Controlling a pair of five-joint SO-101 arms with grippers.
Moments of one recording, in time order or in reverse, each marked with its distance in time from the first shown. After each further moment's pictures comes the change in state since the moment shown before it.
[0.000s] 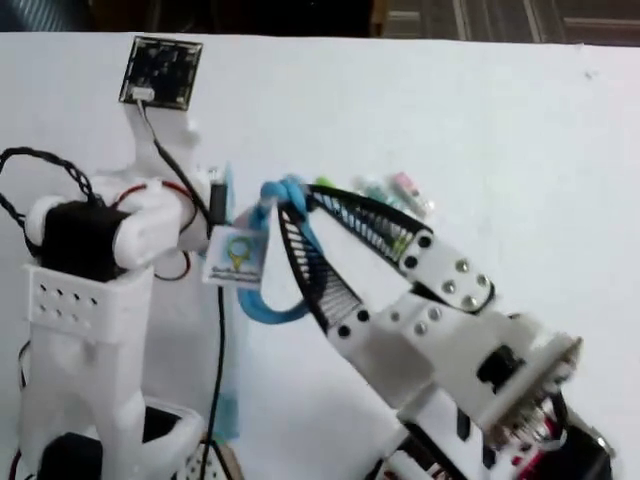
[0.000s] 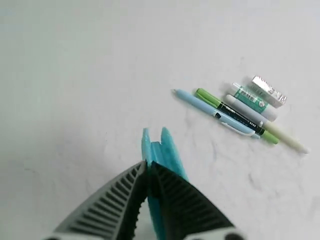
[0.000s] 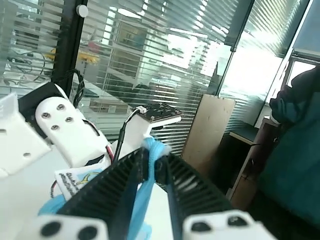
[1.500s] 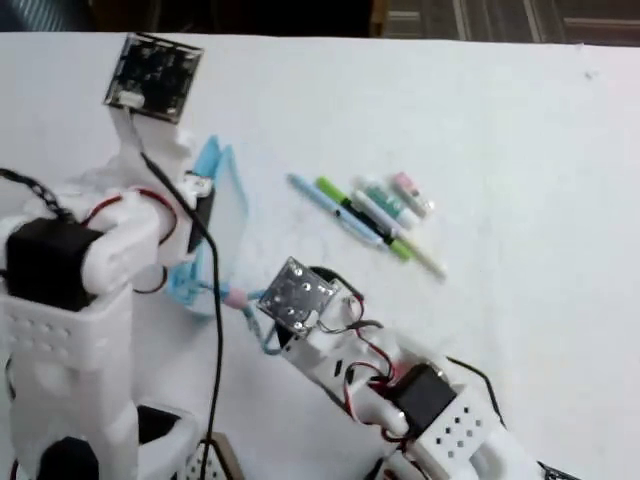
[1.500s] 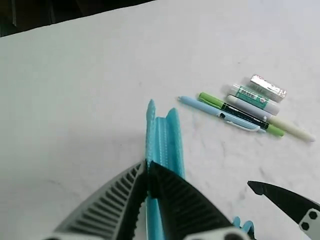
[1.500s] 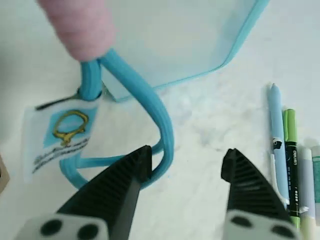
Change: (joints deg) left arm -1.5 -0.7 -6.8 6.8 -7.6; right arm 0.0 -3.8 53.4 0.7 -0.6
